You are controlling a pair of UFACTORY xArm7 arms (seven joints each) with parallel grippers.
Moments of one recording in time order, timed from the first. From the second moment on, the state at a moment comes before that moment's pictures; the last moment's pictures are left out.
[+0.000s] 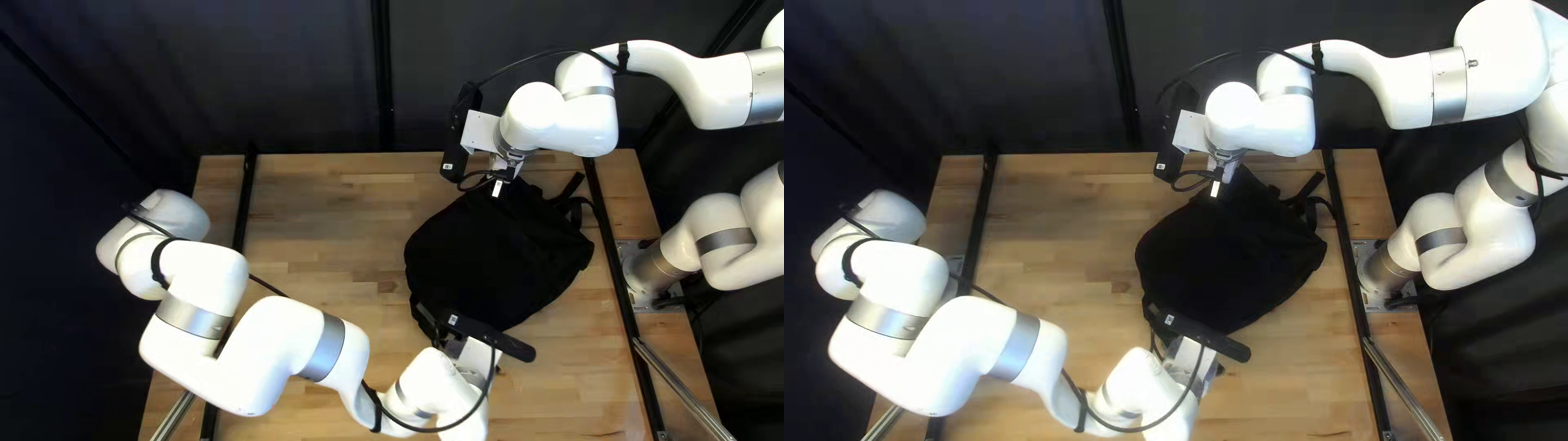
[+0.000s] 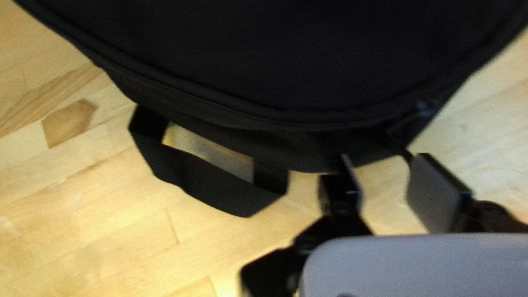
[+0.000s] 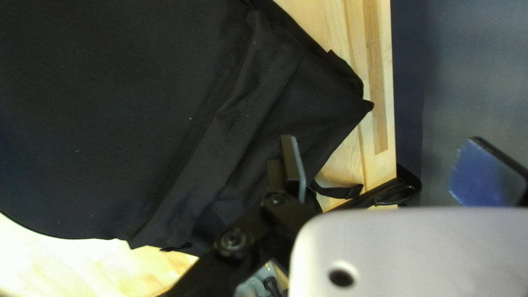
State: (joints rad) left arm -0.64 0.91 0.27 1.87 0.50 1.10 -1.79; right arm -0.01 -0.21 -0.16 0.97 -0.41 1.18 0.25
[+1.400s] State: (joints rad) left arm -0.61 0.96 0.24 1.91 0.44 1.17 -1.76; right arm -0.01 -0.21 -0.16 0.97 -0.41 1.18 0.25
